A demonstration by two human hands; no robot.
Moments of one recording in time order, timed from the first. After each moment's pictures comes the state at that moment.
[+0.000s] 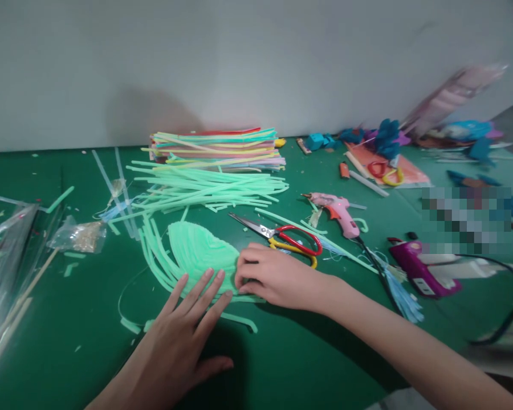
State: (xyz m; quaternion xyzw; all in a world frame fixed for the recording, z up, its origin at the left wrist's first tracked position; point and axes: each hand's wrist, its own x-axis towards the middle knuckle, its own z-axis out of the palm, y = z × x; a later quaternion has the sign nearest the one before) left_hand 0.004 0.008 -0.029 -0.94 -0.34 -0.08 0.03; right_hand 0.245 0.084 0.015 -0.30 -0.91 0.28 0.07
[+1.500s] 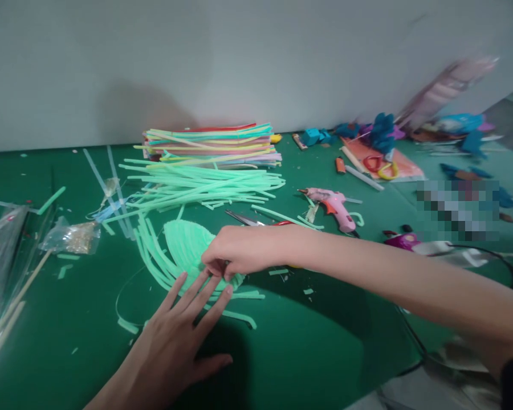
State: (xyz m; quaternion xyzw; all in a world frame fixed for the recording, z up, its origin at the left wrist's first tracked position) left_hand 0.003 0.007 -0.028 -0.94 -0.34 -0.09 0.02; right_hand 0.198 0.142 0.045 -0.16 -0.91 0.36 -0.09
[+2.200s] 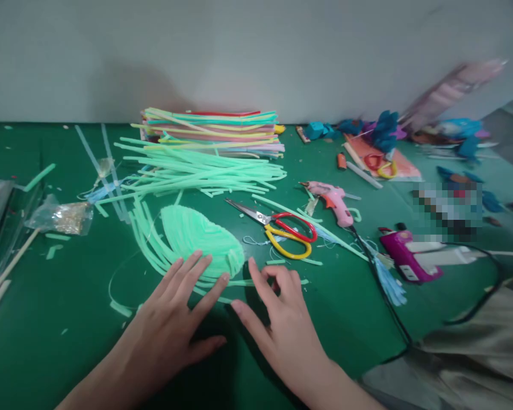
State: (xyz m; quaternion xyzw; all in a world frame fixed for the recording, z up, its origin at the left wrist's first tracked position) left_hand 0.003 0.003 -0.030 -0.92 -0.37 -0.10 -0.03; right_hand 0.222 -0.028 -0.008 -0.60 -0.76 0.15 0.20
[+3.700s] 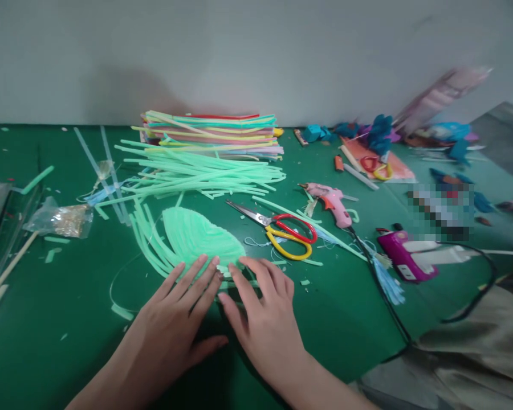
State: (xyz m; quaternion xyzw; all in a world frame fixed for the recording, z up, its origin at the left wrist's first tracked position) left_hand 0.003 0.007 -0.032 -0.93 -0.35 -0.09 0.04; right_hand 0.191 -0.017 -0.018 -0.59 -0.77 0.02 0.23
